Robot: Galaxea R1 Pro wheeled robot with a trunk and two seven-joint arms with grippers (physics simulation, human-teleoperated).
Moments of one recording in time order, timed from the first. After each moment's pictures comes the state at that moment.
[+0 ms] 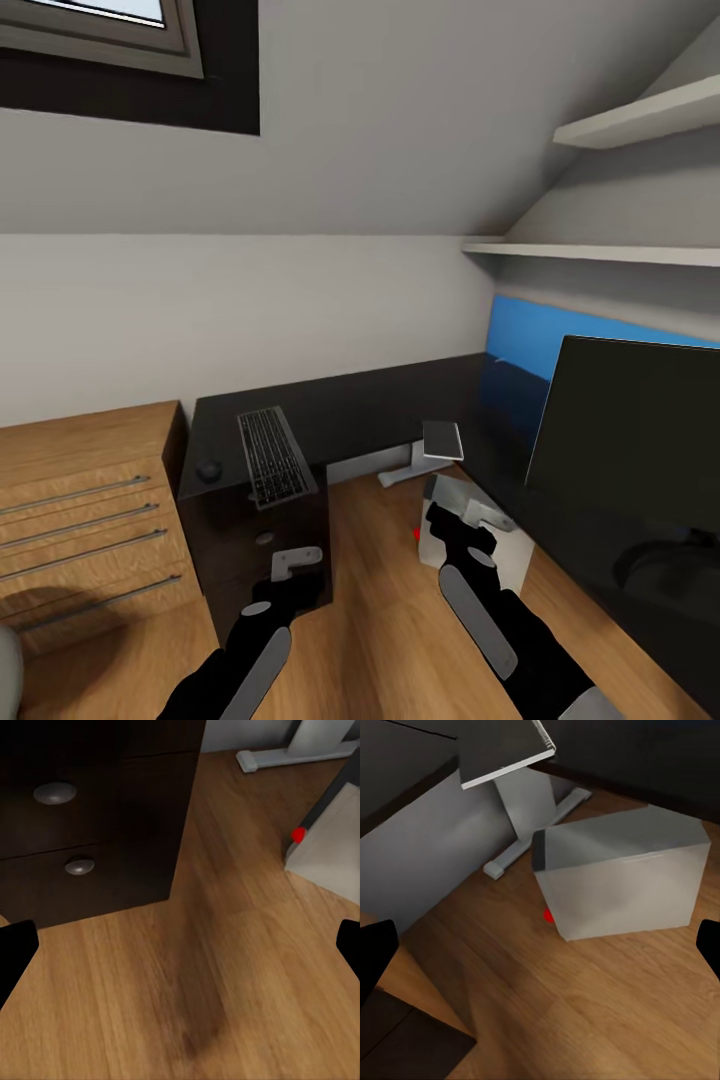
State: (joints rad) left arm -0.32 -0.02 -0.46 -1.13 0.54 0.39 0.52; right arm -0.46 -0.02 0.46 -1.17 -0.72 0.14 -0.78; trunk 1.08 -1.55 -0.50
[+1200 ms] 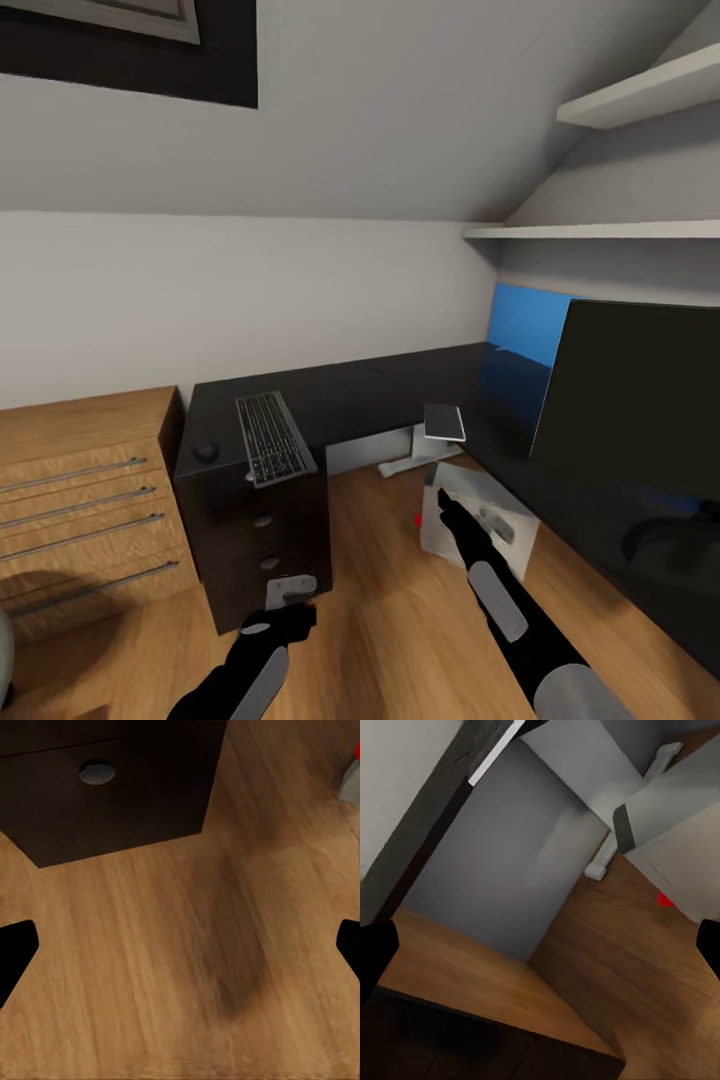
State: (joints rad) left arm -0.32 -0.03 -0.46 -0.98 0.55 0.39 0.52; right arm -0.53 0.02 0.15 -0.77 -0.93 -0.13 -0.10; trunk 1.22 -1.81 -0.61
